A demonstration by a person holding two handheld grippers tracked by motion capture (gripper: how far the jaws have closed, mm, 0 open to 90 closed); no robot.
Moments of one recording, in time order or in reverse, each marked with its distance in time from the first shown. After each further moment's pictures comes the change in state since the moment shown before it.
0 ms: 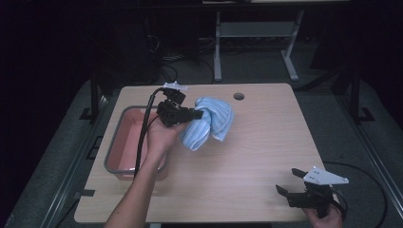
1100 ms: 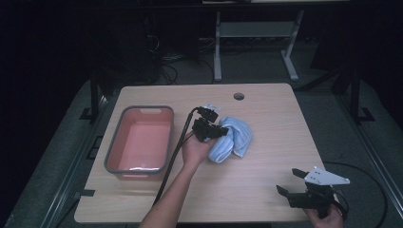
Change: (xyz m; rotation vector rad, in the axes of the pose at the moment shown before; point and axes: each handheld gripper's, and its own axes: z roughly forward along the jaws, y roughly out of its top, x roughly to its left) left arm -0.024 -0.034 0.117 0.079 0.000 -0.021; right arm 0.000 0.000 -0.002 -0.007 0.007 -0.002
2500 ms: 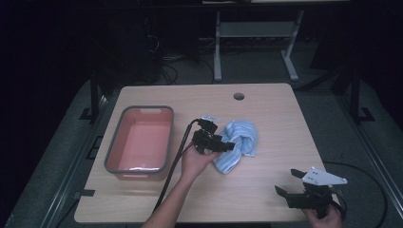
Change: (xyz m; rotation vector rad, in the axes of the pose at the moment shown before) left arm -0.007 -0.031 0.000 0.006 -0.128 -0.042; right arm 0.003 0.001 0.003 0.012 -0.001 -0.019
